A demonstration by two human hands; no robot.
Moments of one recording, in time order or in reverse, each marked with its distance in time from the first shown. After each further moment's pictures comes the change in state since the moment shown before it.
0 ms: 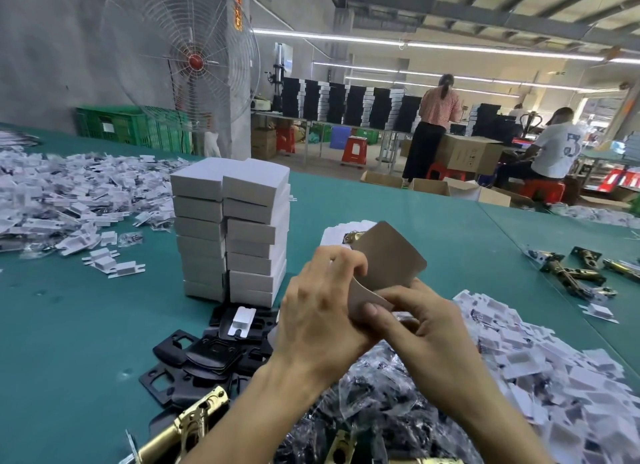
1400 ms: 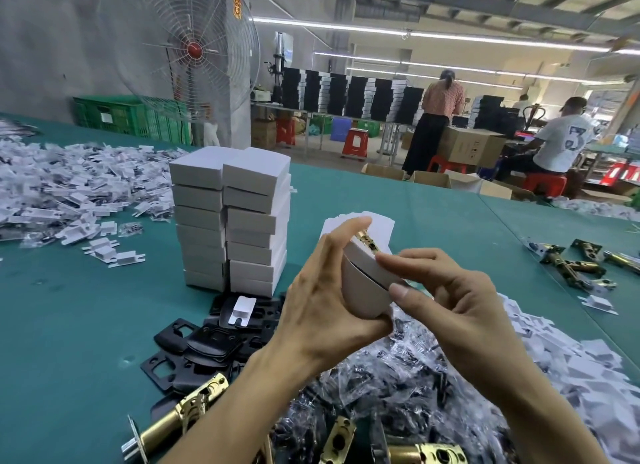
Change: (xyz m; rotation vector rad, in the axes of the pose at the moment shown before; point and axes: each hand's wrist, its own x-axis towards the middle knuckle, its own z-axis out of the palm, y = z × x) left_hand 0.001 -0.003 -0.005 -0.307 -0.116 -0.045; right_hand 0.004 -0.012 -0.024 0.289 -0.054 -0.041
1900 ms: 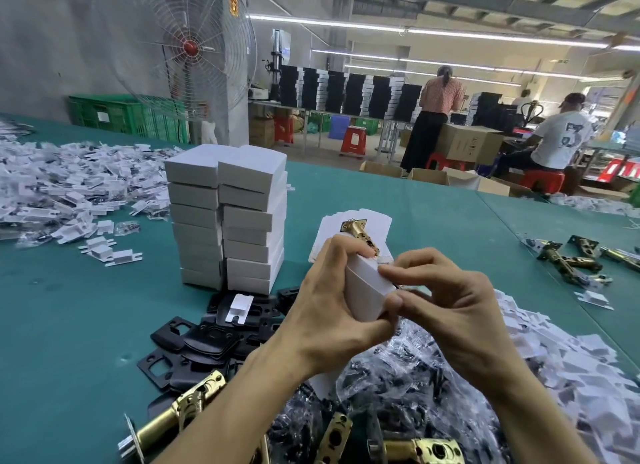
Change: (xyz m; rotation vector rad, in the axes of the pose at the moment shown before) left_hand -0.002 0.001 0.002 -0.188 -0.115 -0.021; right_hand 0.000 0.006 -0.003 0.121 -0.027 -0.037
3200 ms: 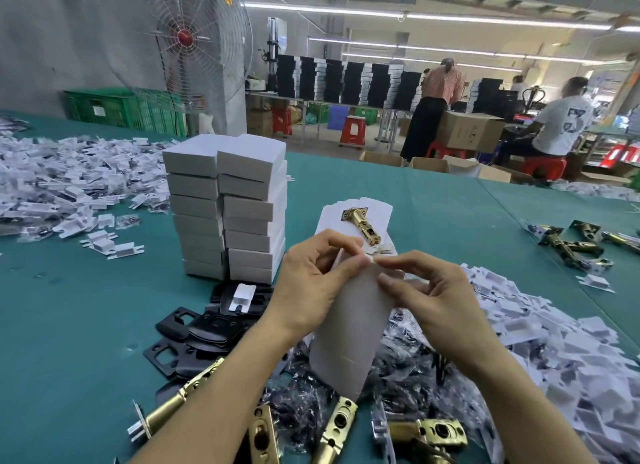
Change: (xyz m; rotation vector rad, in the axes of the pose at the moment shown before) left_hand 0.009 -0.021 -0.007 -0.359 0.113 -0.140; right_hand 0.001 0.031 0.000 -0.222 0.103 0.159
